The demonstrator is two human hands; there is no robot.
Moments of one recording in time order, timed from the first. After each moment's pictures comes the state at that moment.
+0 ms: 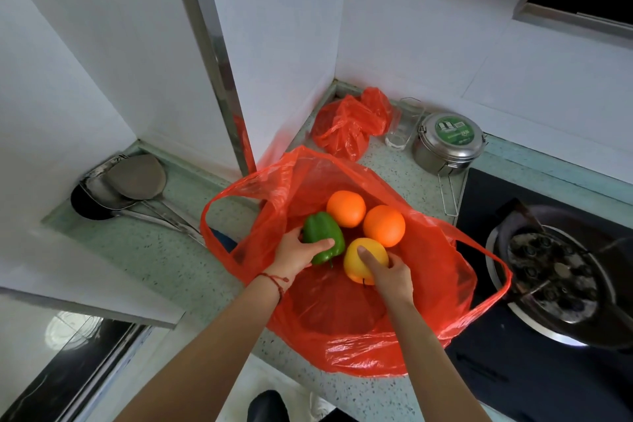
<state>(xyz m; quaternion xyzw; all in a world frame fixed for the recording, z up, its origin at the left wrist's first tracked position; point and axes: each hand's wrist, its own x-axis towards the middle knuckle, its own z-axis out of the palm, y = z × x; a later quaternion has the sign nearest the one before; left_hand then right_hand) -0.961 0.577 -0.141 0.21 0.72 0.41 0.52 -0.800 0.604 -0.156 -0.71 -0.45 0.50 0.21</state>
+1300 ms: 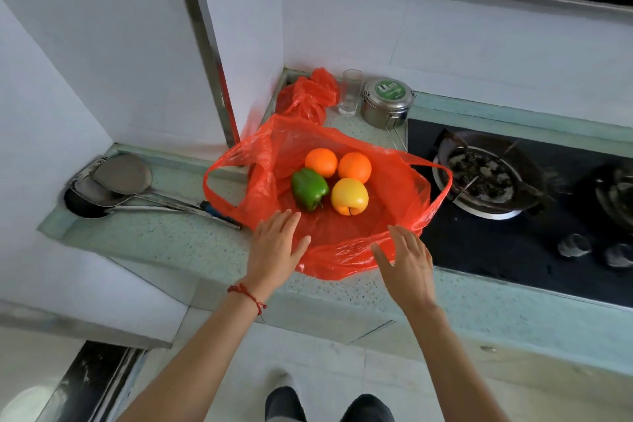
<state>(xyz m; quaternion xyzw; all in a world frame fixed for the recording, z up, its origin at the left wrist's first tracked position) -0.974 0.437 -0.120 0.68 0.70 0.17 0.16 -0.754 0.440 -0.118 -0.69 -0.68 0.17 0.17</state>
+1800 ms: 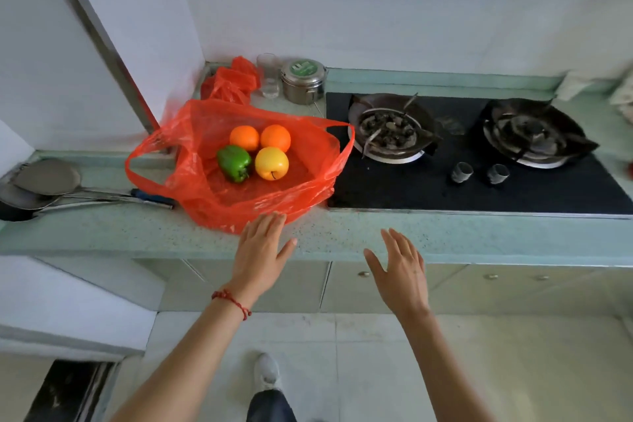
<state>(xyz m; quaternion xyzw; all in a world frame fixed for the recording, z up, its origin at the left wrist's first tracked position) -0.860 0.354 -0.114 0.75 0.63 0.13 0.15 -0.630 0.308 -0.115 -0.74 -0.63 0.16 0.18</state>
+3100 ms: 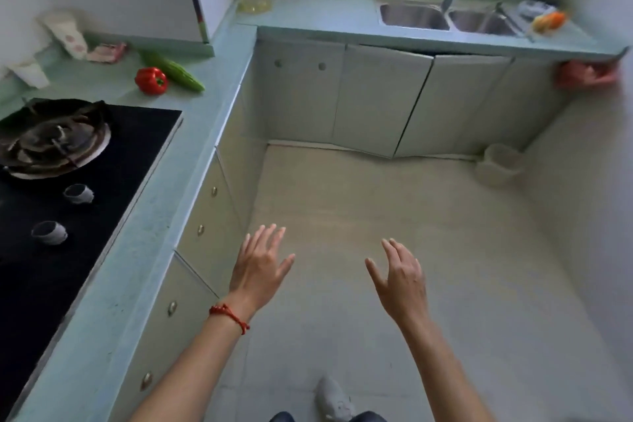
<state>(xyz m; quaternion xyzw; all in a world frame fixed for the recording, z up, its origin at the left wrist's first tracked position) -0.526 0.226 -0.131 0.98 -0.07 -0.01 0.19 -0.551 -0.015 -0.132 -0.97 0.08 -0.02 0.22</state>
